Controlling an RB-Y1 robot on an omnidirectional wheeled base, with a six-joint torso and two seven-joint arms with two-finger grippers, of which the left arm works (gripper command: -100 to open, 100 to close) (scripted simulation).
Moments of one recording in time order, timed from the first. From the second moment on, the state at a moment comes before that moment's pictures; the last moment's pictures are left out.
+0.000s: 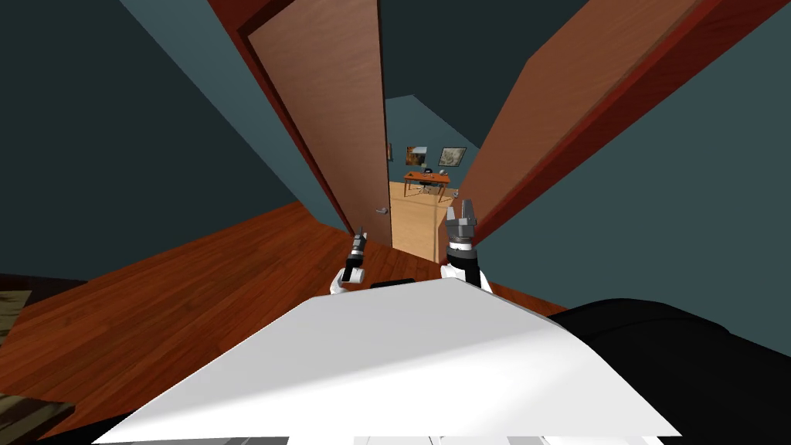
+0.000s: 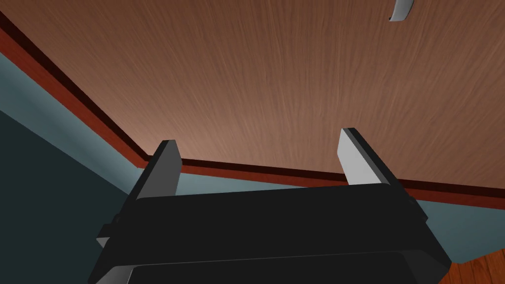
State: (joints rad) arm 0.07 0.09 -0.15 -1.29 -0.01 -0.65 0.04
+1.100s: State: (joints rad) arm -0.05 0.09 -0.18 -1.00 0.01 -0.72 0.05
